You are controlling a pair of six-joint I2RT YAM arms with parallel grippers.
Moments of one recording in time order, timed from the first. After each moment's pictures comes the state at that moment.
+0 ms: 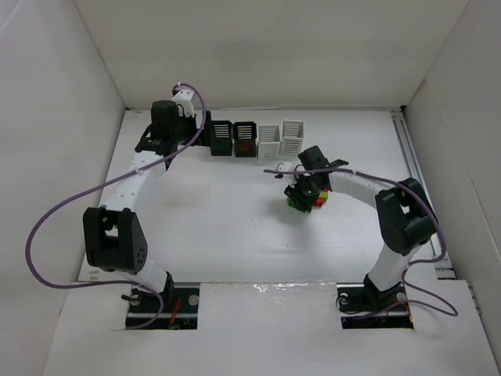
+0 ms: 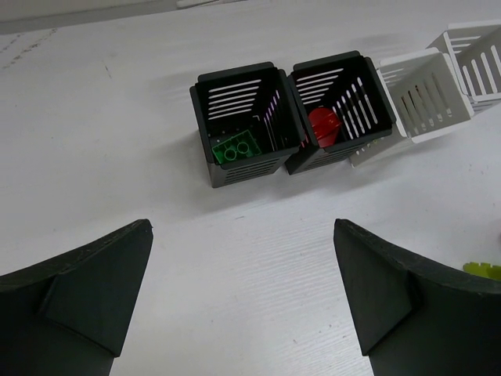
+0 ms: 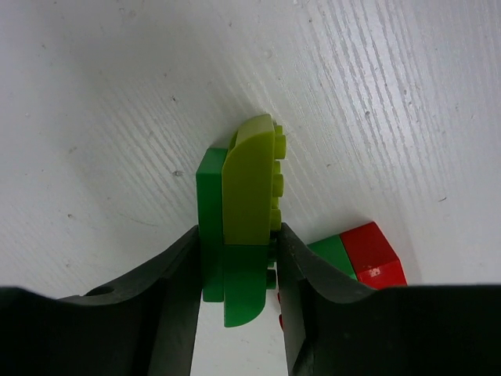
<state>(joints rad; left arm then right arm) -0.15 1.54 1.29 -0.22 0.21 -0.07 0.47 1.75 1.11 -0.54 -0.26 -0.56</state>
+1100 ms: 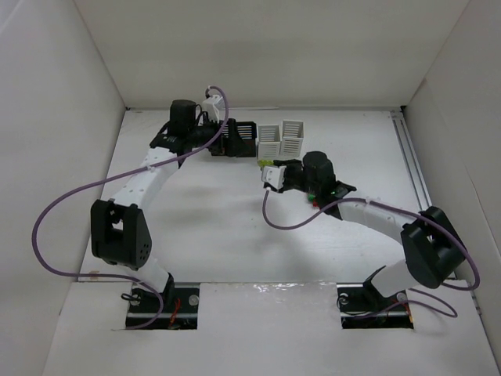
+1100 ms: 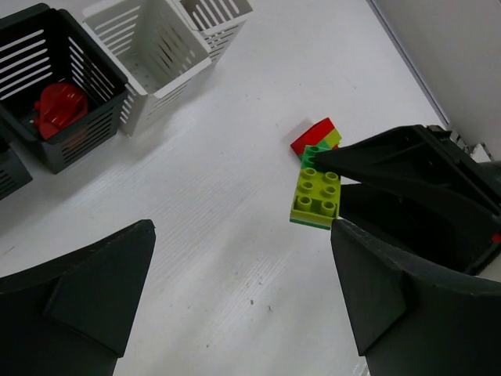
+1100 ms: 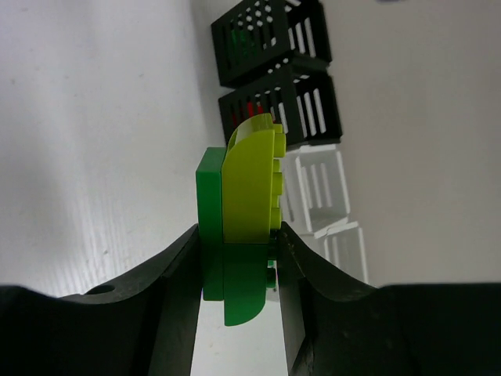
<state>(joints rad) -0.26 1.60 1.35 -0.28 0.71 -0.18 0.62 1.47 0.87 0.26 -0.28 -0.99</state>
